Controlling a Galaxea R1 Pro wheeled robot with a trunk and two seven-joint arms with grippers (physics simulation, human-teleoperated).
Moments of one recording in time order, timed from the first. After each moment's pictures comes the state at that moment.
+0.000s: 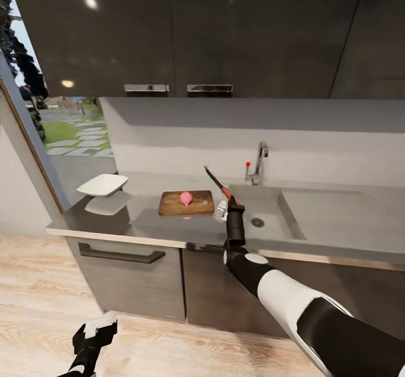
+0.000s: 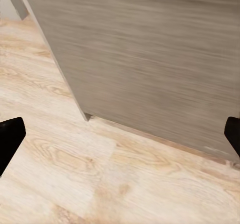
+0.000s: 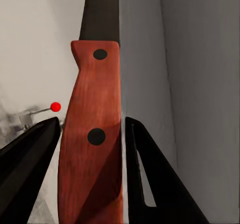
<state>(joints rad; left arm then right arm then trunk) -0.58 0.11 -0.11 0.08 0.26 -0.63 0.11 -0.98 0.17 0.69 -0.30 0.80 0.27 -0.85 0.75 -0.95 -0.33</state>
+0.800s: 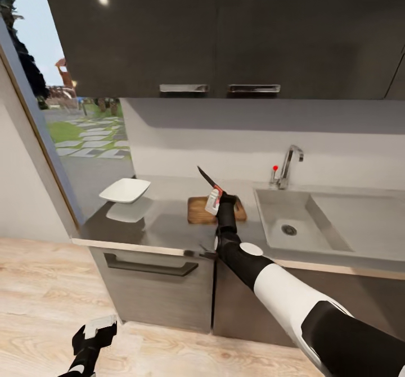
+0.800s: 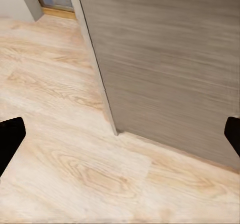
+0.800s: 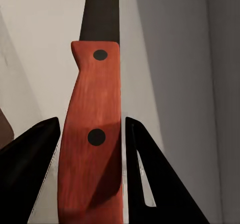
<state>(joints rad) -0.58 0.11 -0.11 0.08 0.26 -0.61 0.11 -0.98 0.17 0.69 -0.53 0.80 0.42 -0.51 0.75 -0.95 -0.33</state>
